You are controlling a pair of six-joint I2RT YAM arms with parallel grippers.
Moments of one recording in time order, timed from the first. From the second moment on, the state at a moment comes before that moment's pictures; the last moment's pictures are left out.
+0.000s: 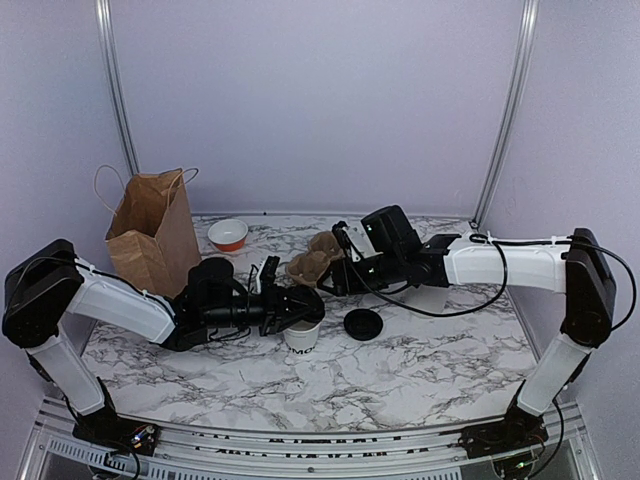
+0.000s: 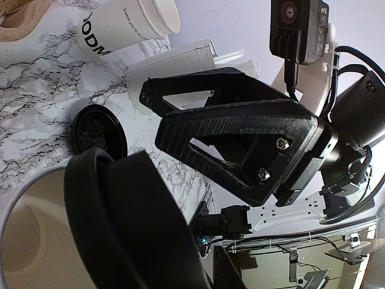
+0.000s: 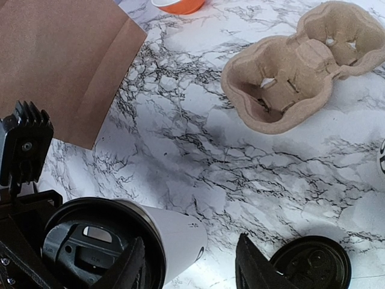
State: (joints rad) left arm -0.88 1.66 0.68 0.79 0.43 -1.21; right arm 0.80 1.68 1.18 -0.20 -0.21 0.47
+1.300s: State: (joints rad) left arm -0.88 1.62 0.62 0.79 0.43 -1.22; right arm 0.81 1.69 1.20 -0.20 -0.21 0.47
